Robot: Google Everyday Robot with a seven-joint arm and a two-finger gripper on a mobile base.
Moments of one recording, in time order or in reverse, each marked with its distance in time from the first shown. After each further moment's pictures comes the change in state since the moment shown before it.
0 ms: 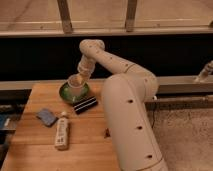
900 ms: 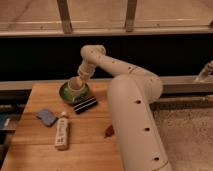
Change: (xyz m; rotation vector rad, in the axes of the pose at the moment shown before) arm -0.006 0.006 0.016 0.052 -0.066 -0.085
